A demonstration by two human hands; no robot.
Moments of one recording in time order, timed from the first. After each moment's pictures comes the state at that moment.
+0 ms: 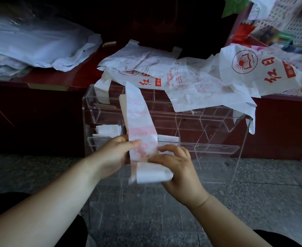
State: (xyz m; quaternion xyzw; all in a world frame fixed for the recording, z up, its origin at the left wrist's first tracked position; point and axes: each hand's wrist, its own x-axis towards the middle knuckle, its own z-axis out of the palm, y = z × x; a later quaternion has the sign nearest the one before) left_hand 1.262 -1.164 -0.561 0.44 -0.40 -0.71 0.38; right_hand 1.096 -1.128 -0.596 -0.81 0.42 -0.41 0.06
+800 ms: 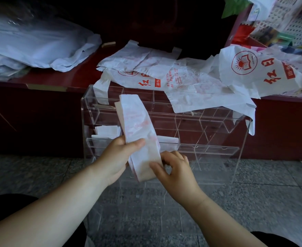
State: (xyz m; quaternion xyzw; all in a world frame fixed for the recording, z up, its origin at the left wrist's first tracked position) left_hand 1.248 -1.154 -0.556 0.45 -0.39 -0.65 0.47; right_hand 1.105 -1.123 -0.591 -0.73 0.55 -0.35 0.22
